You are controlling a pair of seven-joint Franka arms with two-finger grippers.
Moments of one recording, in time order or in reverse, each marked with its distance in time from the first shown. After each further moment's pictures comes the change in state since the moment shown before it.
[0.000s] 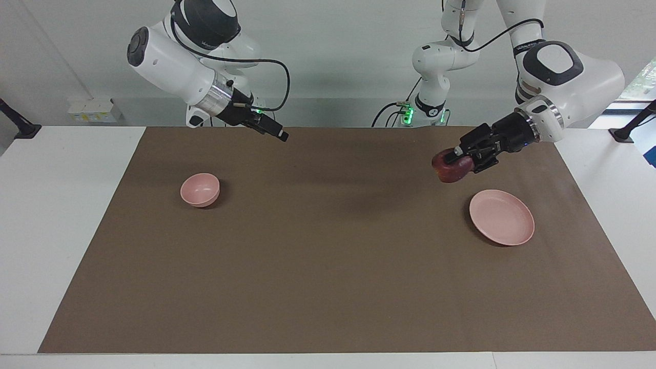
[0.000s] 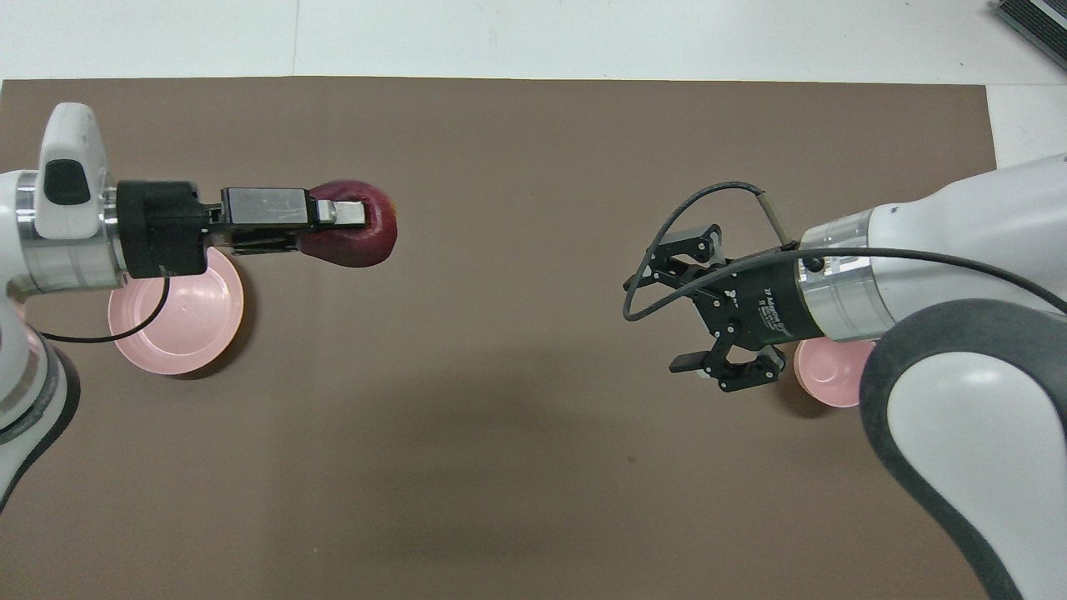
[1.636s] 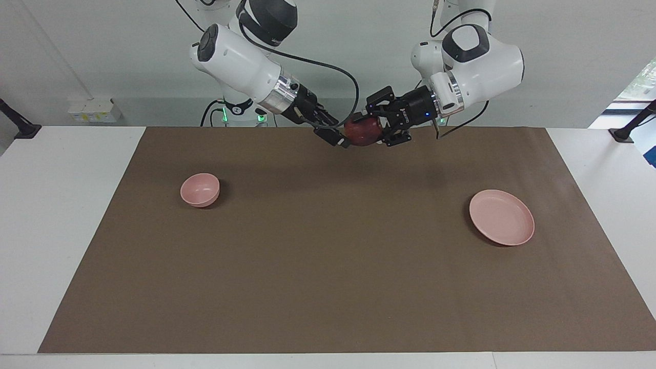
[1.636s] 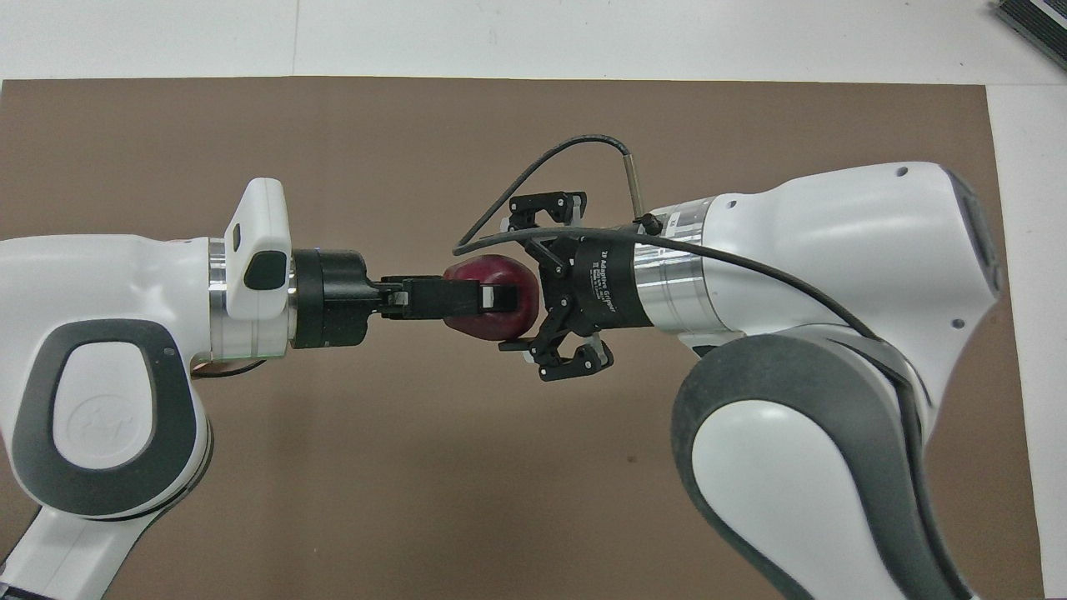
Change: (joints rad) left arm -0.236 -0.071 -0.005 -0.089 -0.001 0.161 0.000; right arm 0.205 0.105 0.015 0.121 0.125 0.274 0.429
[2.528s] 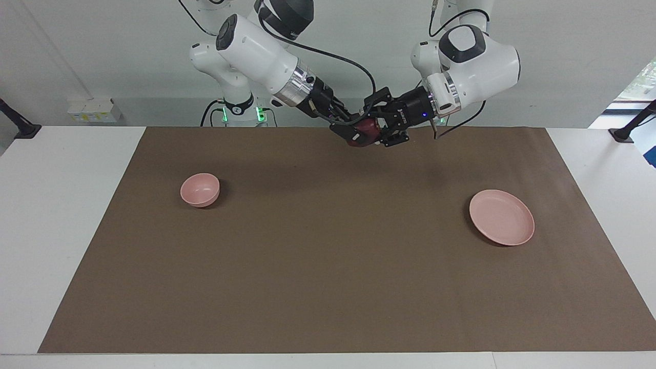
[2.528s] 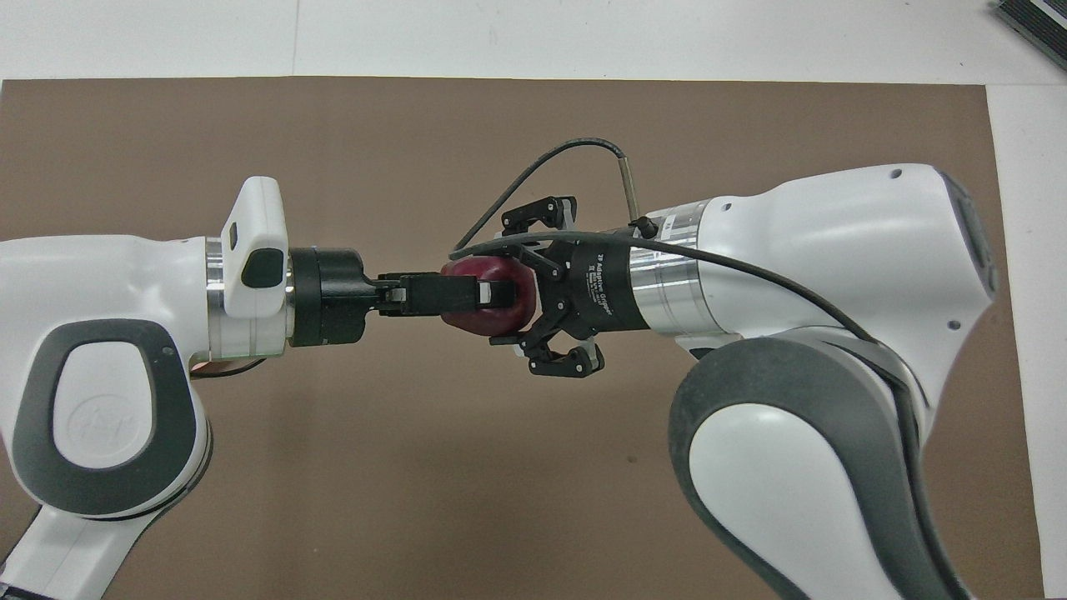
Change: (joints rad) left arm 0.000 0.000 0.002 -0.003 0.000 0.013 -0.008; right arm -0.002 0.000 0.000 0.000 0.000 -0.011 0.000
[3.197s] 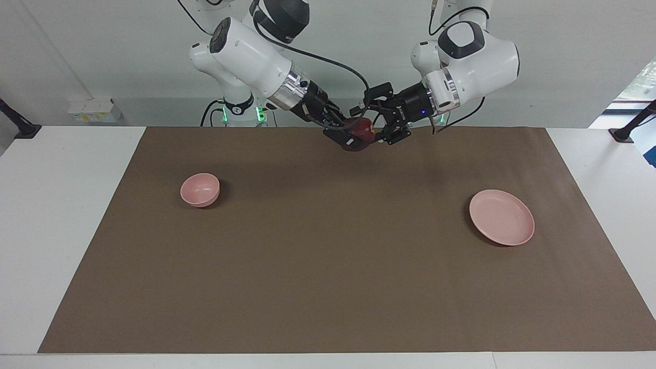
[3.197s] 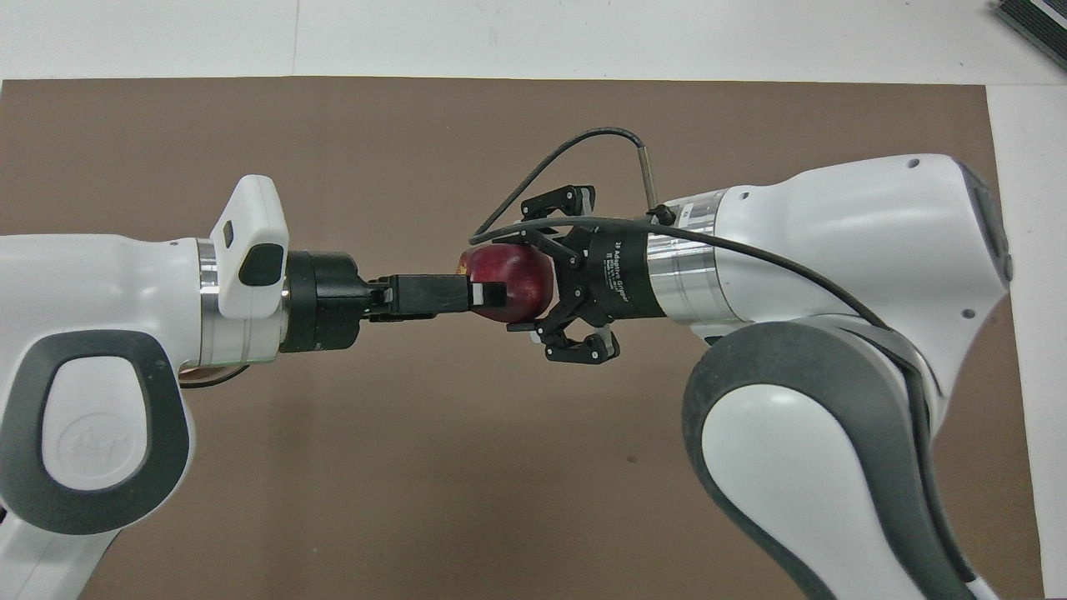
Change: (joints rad) left arm -0.002 -0.023 0.005 0.017 0.148 -0.004 -0.178; right arm -0.014 0.005 -0.009 0.000 -0.047 0.004 0.000
